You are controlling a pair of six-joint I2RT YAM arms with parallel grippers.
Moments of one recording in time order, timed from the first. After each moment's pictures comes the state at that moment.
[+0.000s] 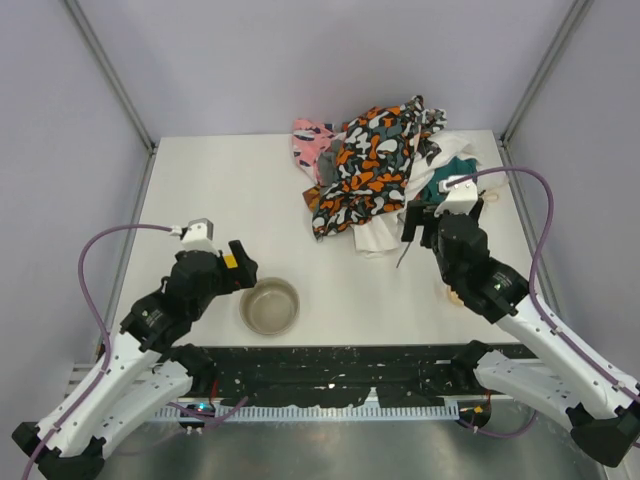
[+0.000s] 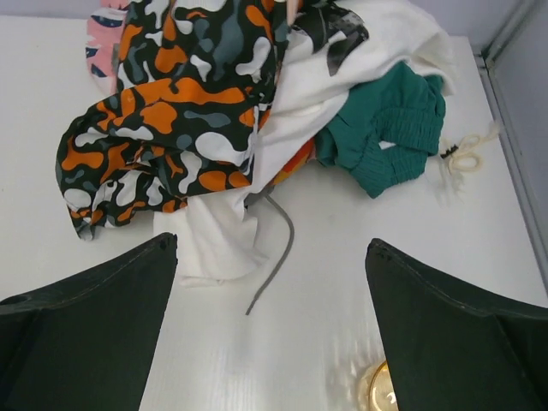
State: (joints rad) left arm -0.63 0.61 0.72 -0.68 -0.37 -0.61; right arm 0.67 0.82 0.88 -0.38 0.66 0.23
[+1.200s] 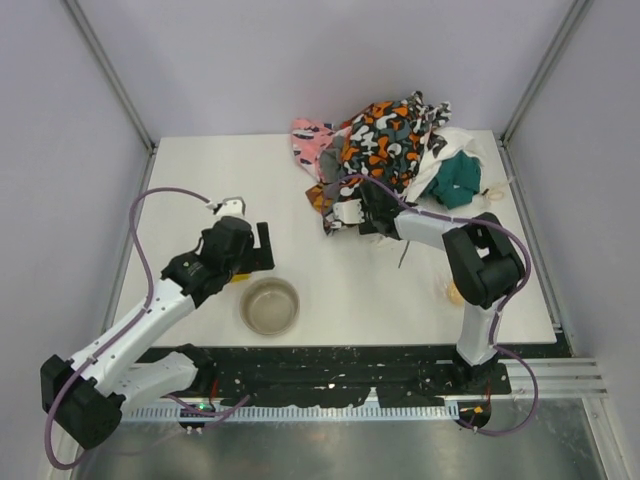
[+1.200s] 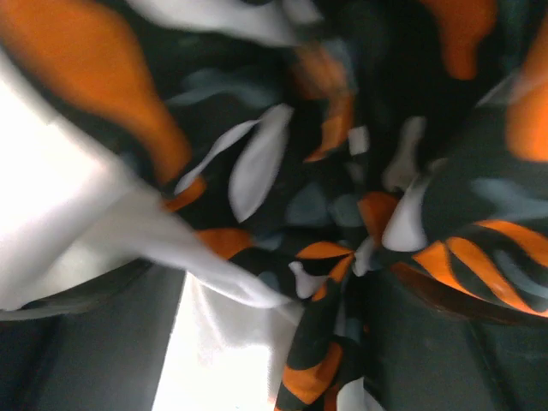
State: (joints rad) left arm -0.59 0.98 0.85 -0.62 -0.35 -0.54; right arm 0.49 1.87 1.18 -0.16 0.28 -1.35
